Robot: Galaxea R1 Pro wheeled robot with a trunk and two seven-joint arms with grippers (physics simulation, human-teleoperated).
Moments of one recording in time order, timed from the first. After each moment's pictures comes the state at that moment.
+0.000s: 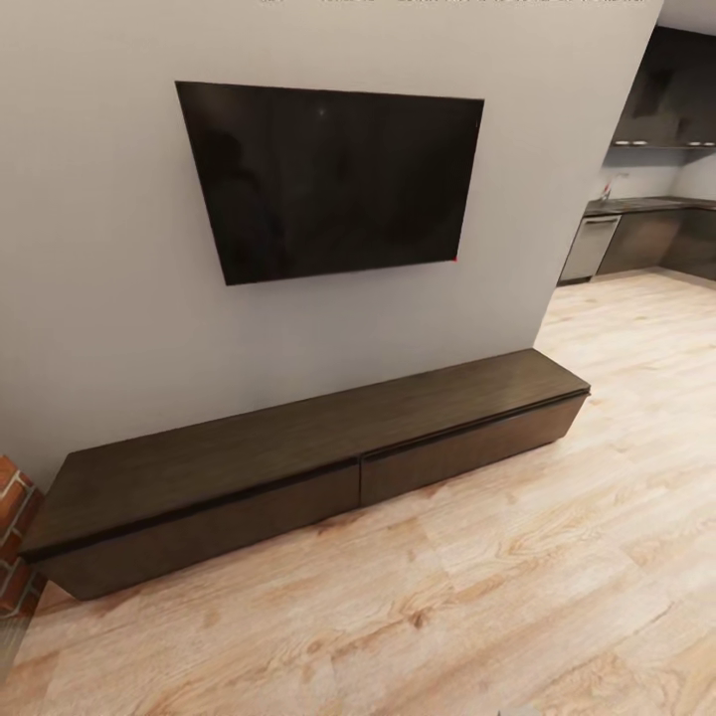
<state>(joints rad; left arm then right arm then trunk) -0.34 0.10 -0.05 -0.05 0.11 0.12 -0.02 -0.43 0.00 0.51 0.04 -0.55 -0.20 0.06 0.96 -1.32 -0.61</state>
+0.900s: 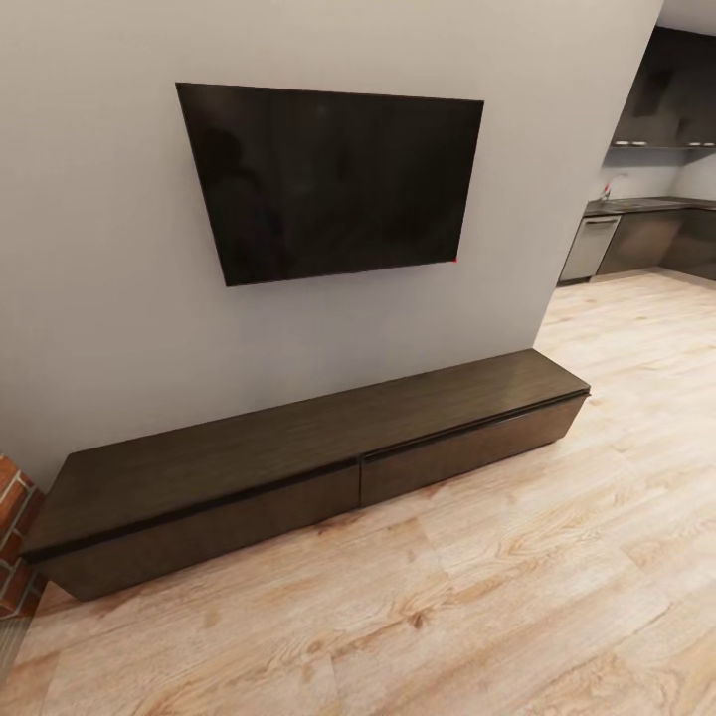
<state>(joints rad) -0.34 0.10 -0.05 -0.05 0.12 0.12 -0.01 -0.43 0.00 0.51 0.04 -0.55 -0.09 -0.02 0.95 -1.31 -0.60</state>
